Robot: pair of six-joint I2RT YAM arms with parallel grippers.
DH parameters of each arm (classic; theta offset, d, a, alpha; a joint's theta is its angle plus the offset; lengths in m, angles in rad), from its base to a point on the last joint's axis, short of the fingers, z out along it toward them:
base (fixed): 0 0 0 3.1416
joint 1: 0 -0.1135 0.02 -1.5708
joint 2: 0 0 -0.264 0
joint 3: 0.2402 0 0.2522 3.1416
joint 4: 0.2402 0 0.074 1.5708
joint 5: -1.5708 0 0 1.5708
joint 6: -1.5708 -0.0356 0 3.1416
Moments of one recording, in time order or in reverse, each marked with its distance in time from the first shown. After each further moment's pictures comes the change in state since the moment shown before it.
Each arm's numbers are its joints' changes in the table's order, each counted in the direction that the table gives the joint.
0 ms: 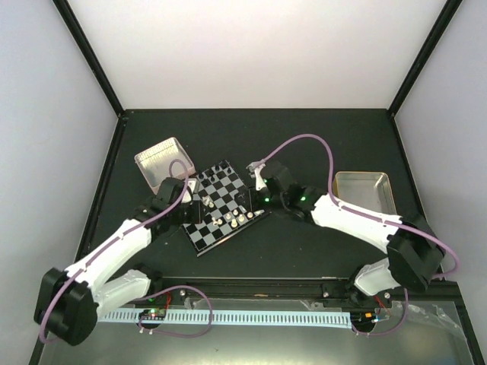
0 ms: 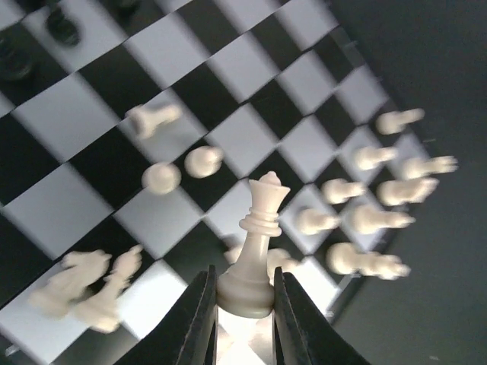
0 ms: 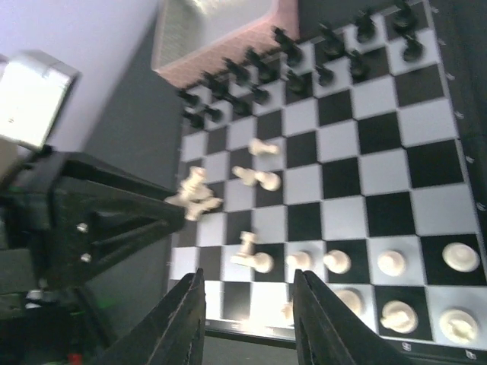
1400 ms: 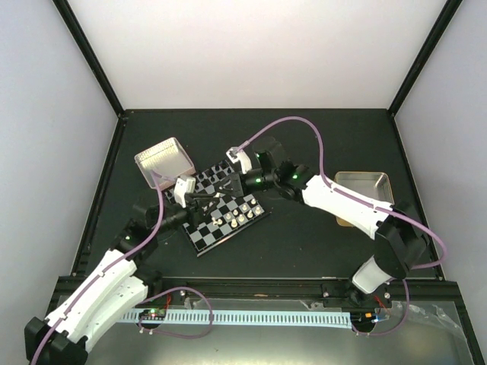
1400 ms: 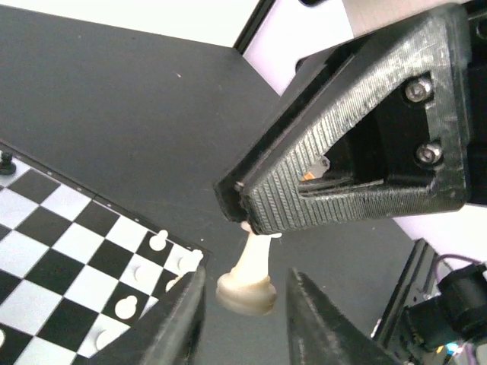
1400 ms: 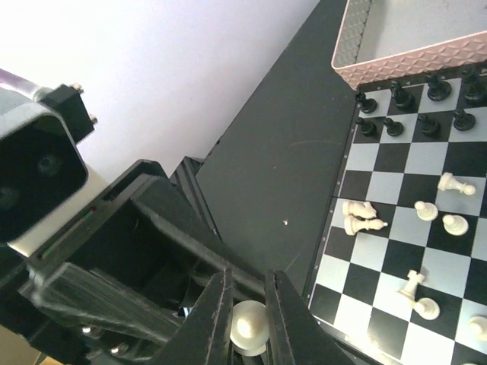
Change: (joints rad) left arm 0.016 0.400 -0.134 -0.387 -0.327 -0.007; right arm 0.074 -0.119 0.278 0.023 0.520 0.026
